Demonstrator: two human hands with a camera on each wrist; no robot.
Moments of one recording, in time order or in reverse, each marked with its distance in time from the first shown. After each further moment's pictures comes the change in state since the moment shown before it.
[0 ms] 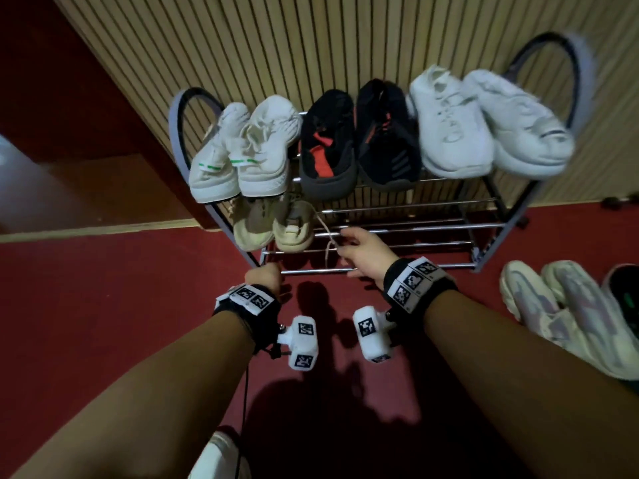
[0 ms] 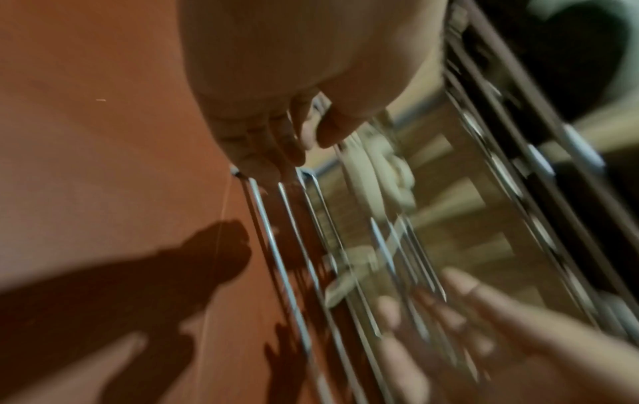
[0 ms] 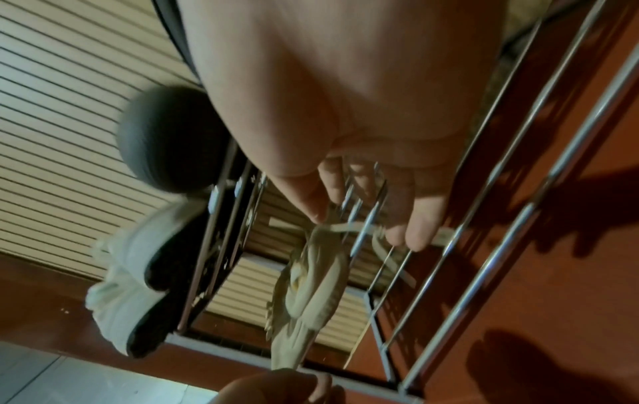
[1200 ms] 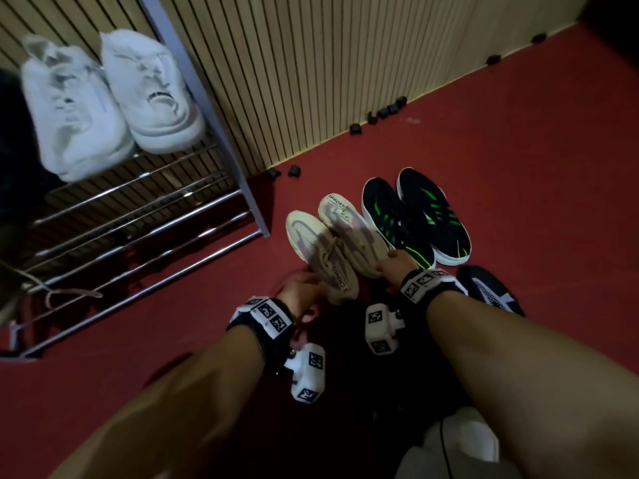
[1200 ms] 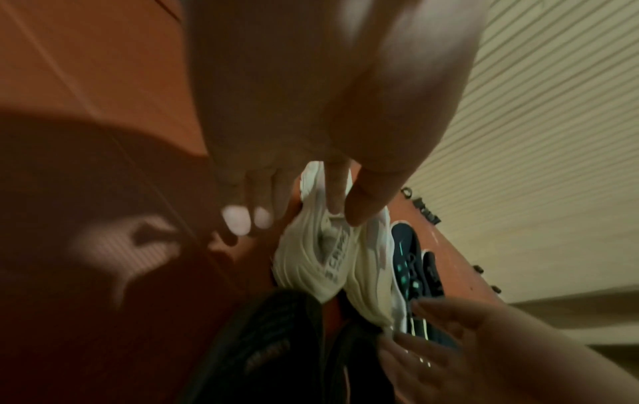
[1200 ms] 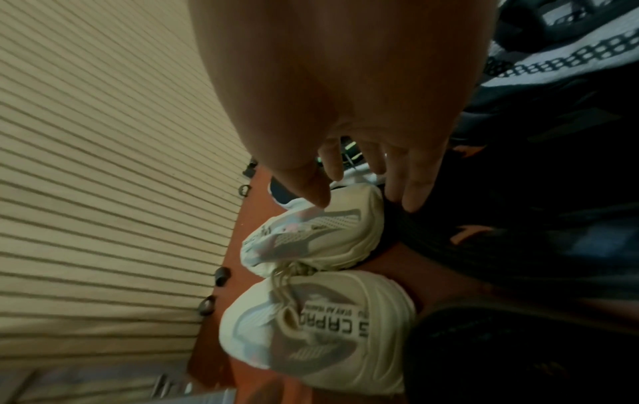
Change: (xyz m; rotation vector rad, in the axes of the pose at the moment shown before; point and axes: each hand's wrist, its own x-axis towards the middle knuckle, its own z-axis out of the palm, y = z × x) left_hand -0.142 -0.165 0.356 0.737 -0.877 0.066; right_hand -0.143 0.274 -0.341 0.137 0.682 0.579
